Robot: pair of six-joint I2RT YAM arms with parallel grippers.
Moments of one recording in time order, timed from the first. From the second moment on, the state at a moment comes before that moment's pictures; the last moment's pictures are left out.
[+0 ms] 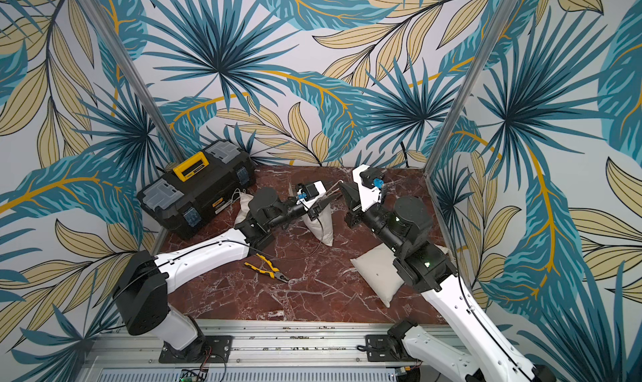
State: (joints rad) left arm -0.77 1.62 1.20 0.58 0.31 0.37; right arm 0.70 0.92 1.14 -0.18 -0.05 -0.05
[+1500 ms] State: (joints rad) left arm -0.73 1.82 1.35 0.43 -0.03 0.13; right arm 0.71 0.51 0.85 -0.37 0.36 -0.02
